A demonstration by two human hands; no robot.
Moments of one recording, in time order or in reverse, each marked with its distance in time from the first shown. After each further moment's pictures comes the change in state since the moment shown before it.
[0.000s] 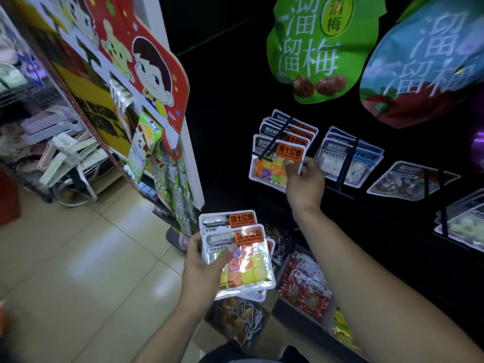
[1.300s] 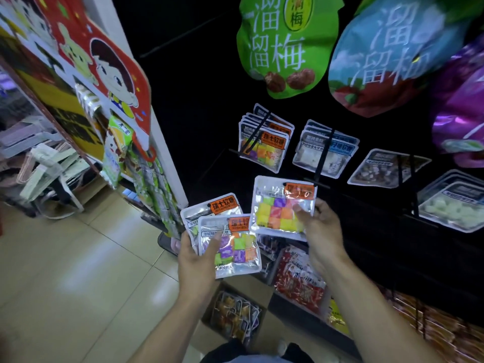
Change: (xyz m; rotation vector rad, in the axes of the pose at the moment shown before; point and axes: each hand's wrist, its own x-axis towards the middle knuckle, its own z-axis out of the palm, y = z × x) left_hand -0.002 0.013 0.026 -0.174 0.019 0.057; right_hand -0.070 0.015 -0.090 0.092 -0.079 0.319
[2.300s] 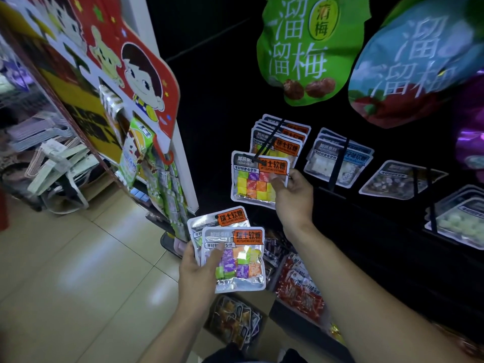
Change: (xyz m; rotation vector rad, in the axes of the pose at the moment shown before) left_hand 0.001 -0.005 -0.017 -0.004 0.024 -0.089; right_hand 0.029 -0.029 0.082 -0.047 -0.045 -0.233
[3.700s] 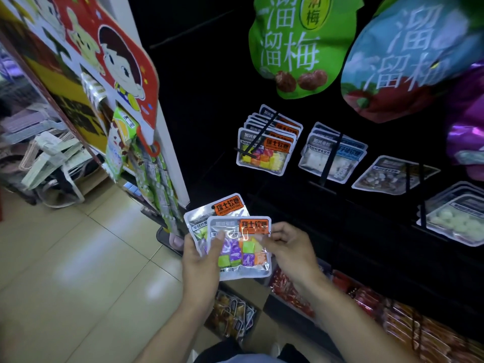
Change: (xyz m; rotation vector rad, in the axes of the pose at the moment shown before) left_hand -0.007 -0.005 0.027 -0.059 0.024 0.061; right_hand -0.067 0.042 -0.054 -0.163 -0.255 0.303
